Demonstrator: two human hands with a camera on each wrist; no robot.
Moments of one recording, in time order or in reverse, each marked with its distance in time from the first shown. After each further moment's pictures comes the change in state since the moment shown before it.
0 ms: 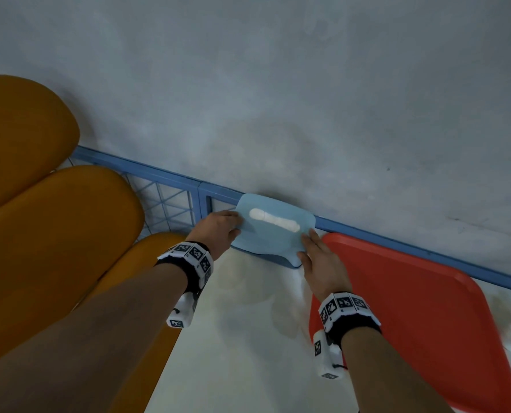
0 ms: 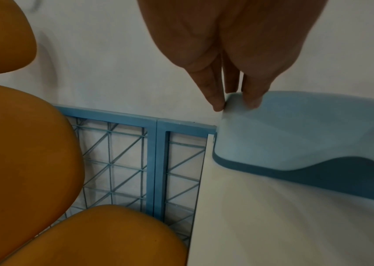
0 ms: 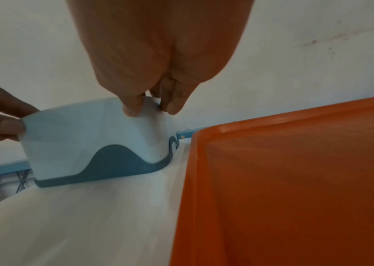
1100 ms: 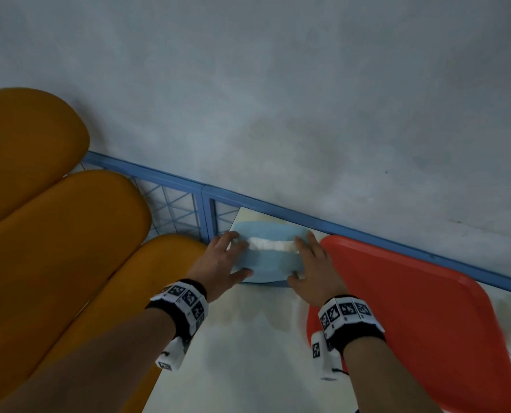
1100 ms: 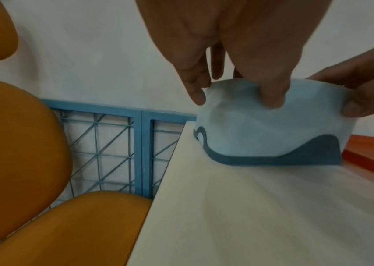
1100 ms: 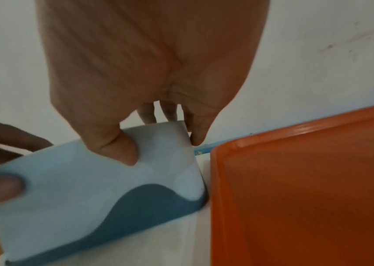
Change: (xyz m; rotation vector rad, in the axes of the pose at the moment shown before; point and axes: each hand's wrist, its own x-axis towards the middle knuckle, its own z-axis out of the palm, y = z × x) left_hand -0.059 0.016 0.026 0.020 -0.026 0.047; right_hand -0.014 -0.011 -0.013 0.044 -0.193 -0.026
